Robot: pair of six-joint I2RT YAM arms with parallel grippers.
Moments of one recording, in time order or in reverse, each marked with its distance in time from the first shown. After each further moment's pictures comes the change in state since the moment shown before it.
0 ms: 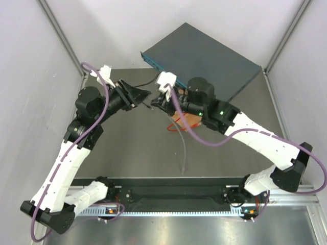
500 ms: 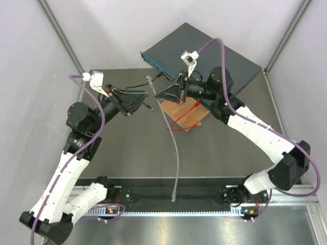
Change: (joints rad) left arm 0.009 -0.146 -0.177 0.369 0.117 0.110; right arm -0.299 0.016 -0.128 0.476 -0.600 0.902
